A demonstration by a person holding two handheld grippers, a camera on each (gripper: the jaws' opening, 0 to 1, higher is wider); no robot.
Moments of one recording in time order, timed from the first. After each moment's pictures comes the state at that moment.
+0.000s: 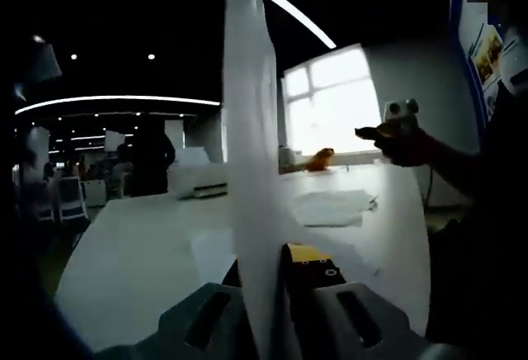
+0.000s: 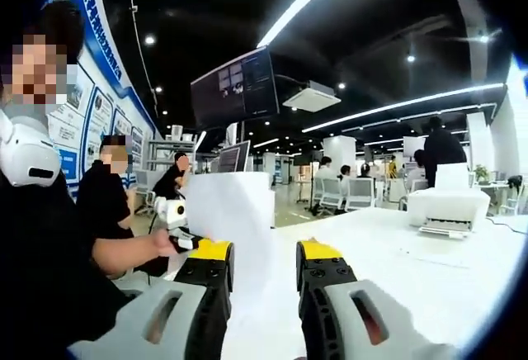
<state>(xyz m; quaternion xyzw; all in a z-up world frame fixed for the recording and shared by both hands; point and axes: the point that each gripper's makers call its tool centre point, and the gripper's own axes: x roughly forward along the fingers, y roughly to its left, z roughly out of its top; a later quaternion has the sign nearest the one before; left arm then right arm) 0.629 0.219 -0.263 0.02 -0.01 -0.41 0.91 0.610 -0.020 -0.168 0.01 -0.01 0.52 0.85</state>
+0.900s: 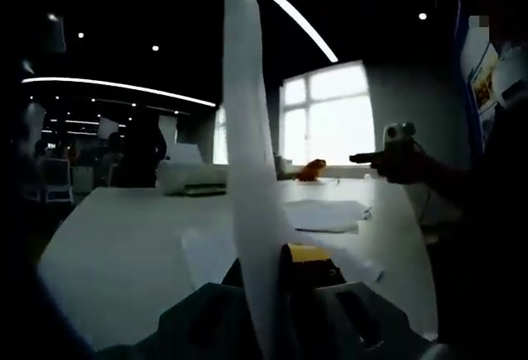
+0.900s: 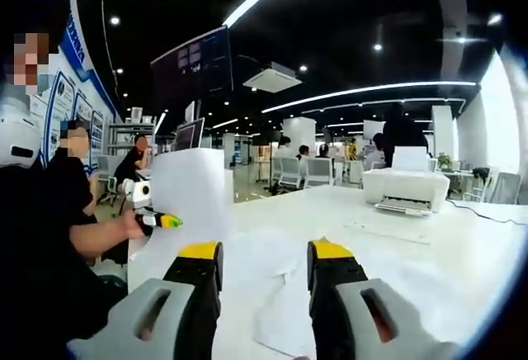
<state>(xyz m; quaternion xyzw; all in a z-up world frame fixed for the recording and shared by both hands) 0.637 0.213 -0.271 -0.01 -0.02 -0.43 0.90 0.642 -0.064 -0.200 -0.02 0.03 0.42 0.91</state>
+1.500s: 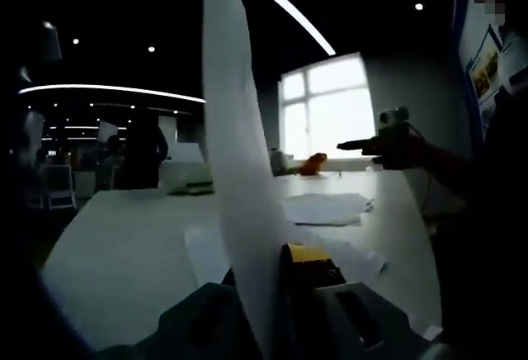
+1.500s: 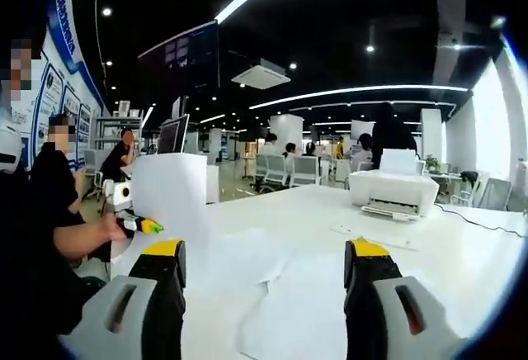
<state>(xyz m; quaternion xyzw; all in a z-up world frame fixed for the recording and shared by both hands) 0.636 0.217 -0.275 0.01 -0.01 -0.43 0.90 0.669 -0.061 -0.189 -0.03 0.05 0.39 0.92</state>
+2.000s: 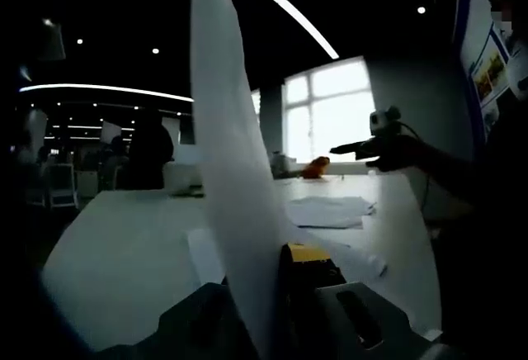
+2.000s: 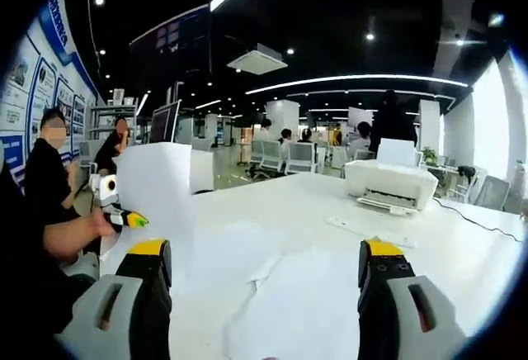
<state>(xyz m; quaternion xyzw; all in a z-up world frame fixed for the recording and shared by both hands) 0.639 0.221 -0.274 0.00 -0.02 -0.42 0.91 0.698 -0.060 -0.190 -0.04 0.07 0.38 0.92</state>
